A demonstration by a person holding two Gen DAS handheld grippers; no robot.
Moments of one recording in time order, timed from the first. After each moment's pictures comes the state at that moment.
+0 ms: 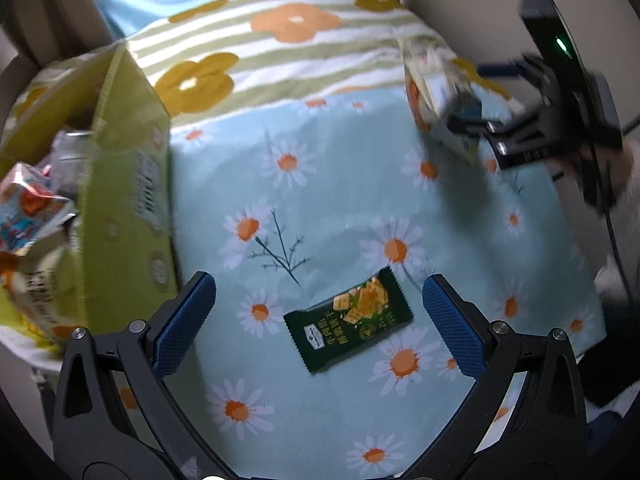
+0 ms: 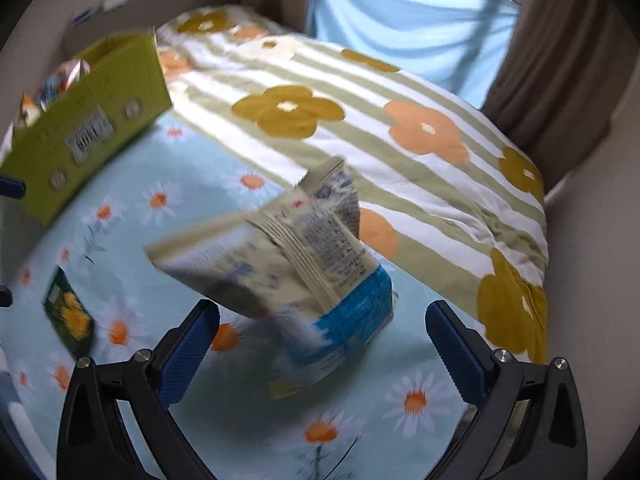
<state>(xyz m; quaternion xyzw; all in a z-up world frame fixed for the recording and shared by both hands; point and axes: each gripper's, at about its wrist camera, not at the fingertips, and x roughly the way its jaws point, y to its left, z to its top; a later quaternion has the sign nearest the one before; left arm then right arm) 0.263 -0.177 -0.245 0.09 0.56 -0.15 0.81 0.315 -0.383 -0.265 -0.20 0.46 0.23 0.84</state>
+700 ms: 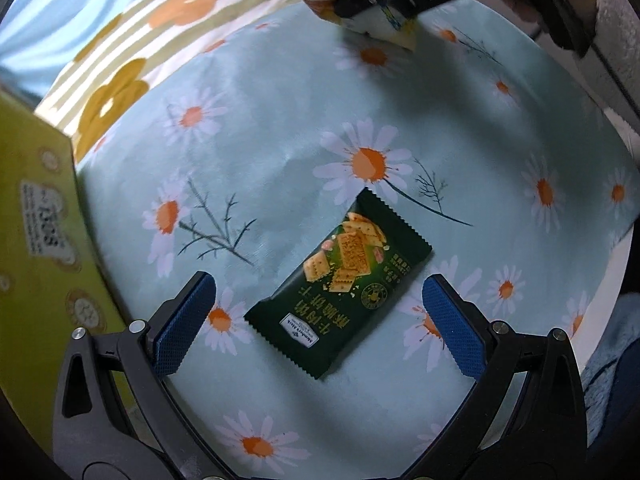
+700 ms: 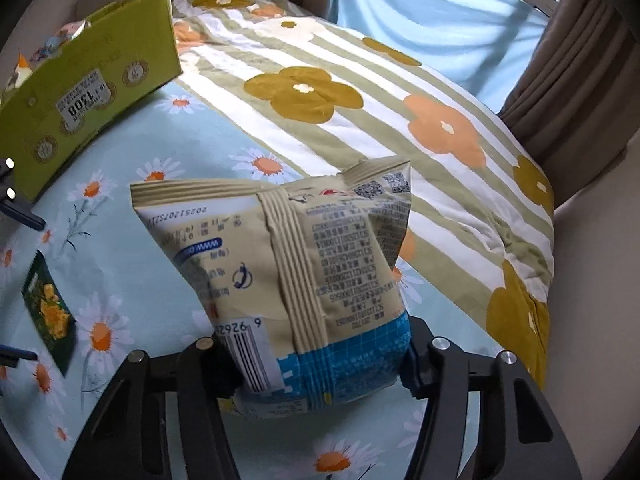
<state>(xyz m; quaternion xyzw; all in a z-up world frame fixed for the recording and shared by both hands) 0.244 -0.203 -0.307 0.24 0.57 -0.28 0.73 0.319 -0.359 -0.279 -0.22 0.47 0.23 0.82</state>
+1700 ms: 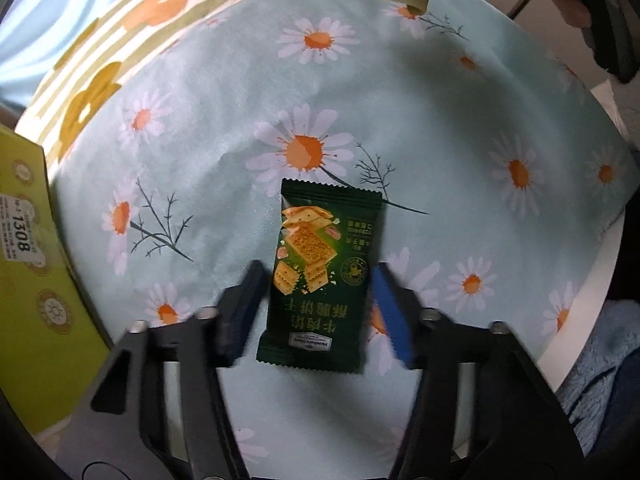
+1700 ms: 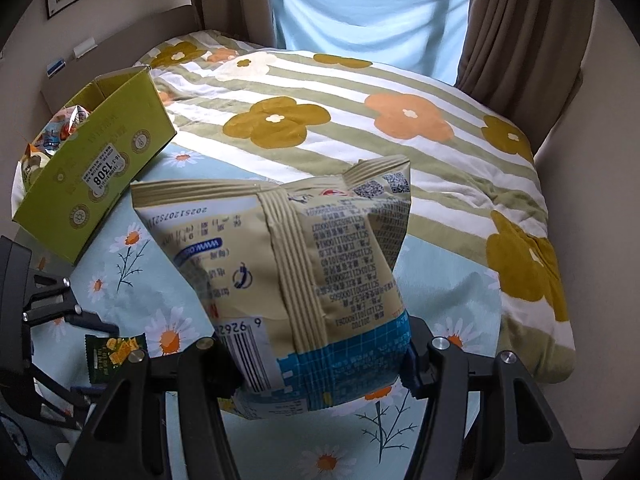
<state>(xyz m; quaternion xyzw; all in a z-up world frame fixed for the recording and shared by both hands) 0.227 -0.227 -0.311 0.24 0.59 -0.30 0.71 0.274 -0.388 -0.242 -0.10 0.47 0.18 0.86</state>
